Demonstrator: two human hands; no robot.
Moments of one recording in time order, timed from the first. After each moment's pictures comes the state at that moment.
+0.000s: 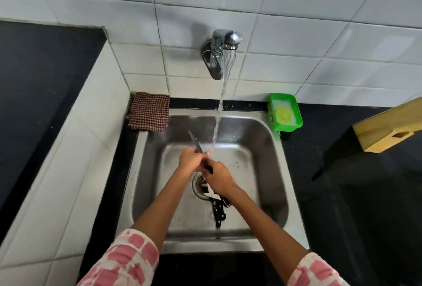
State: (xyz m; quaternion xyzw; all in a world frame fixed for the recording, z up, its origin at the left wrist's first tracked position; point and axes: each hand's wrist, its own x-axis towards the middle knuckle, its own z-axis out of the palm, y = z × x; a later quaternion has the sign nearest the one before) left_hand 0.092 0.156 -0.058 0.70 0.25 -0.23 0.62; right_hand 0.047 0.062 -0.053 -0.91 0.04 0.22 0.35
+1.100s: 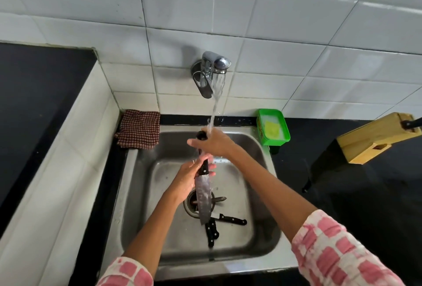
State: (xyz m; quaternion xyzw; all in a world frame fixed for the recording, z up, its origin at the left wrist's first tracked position) left_hand 0.084 0.156 -0.044 0.55 0.02 -0.26 0.79; right_hand 0.135 0.047 0.049 -0.91 -0.01 0.20 0.37
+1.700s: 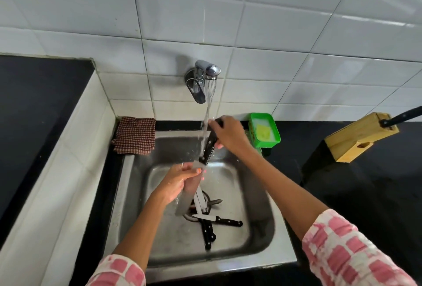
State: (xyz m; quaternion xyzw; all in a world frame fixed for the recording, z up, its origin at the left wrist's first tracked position) left_hand 0.085 0.177 -0.042 0.56 0.04 -0.29 0.77; right_hand 0.131 0.014 0.075 -0.93 0.06 0.02 0.37
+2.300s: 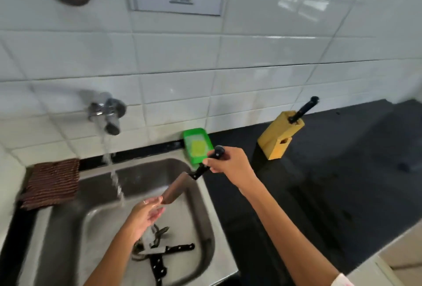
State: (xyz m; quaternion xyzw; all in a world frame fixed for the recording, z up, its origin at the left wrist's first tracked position) left_hand 0.081 0.081 -0.064 0.59 0.18 -0.34 0.71; right_hand 0.026 -0.145 0.107 -0.78 0.17 -0.06 0.60
